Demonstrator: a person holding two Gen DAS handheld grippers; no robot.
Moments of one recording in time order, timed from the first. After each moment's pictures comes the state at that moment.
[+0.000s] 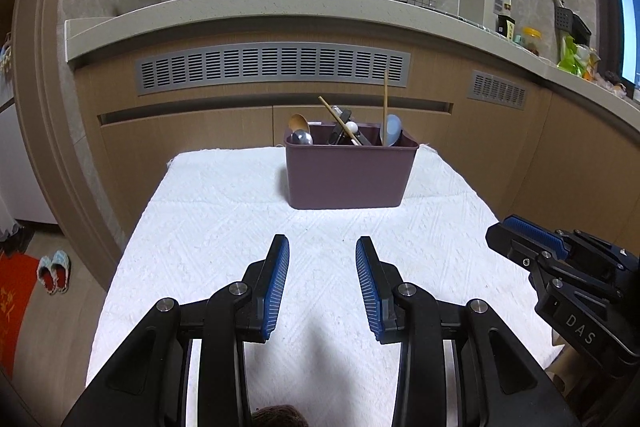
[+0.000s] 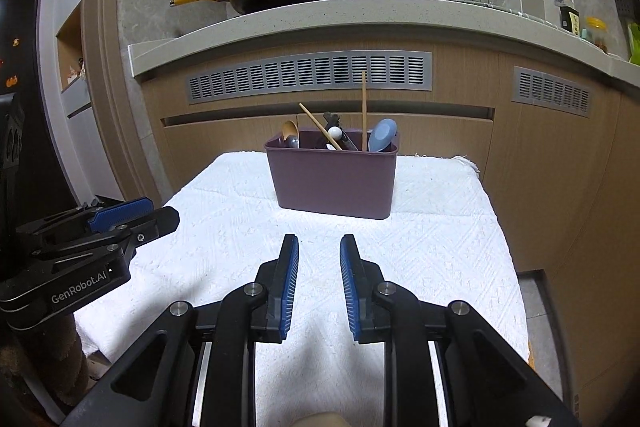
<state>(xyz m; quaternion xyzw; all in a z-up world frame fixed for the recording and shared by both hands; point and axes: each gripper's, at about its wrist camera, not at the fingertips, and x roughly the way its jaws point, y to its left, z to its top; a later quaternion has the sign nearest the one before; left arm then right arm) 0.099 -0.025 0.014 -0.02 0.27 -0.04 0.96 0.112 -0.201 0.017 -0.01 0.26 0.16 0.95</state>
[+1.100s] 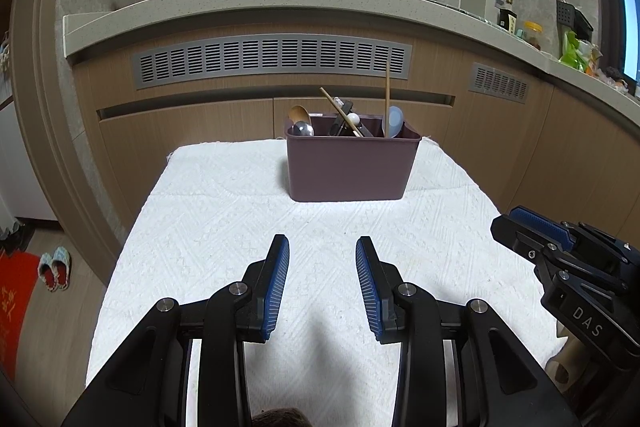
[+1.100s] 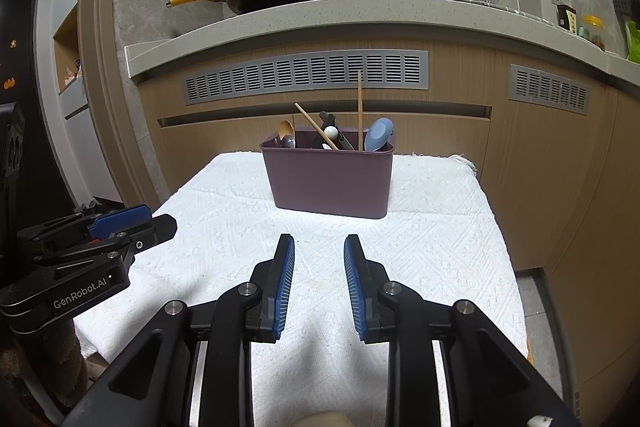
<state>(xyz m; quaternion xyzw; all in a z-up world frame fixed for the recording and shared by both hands) 0.102 -0.024 0.008 -0.02 0.28 -0.04 0.96 0.113 -0.202 0.016 -0.01 0.26 0.16 0.95</state>
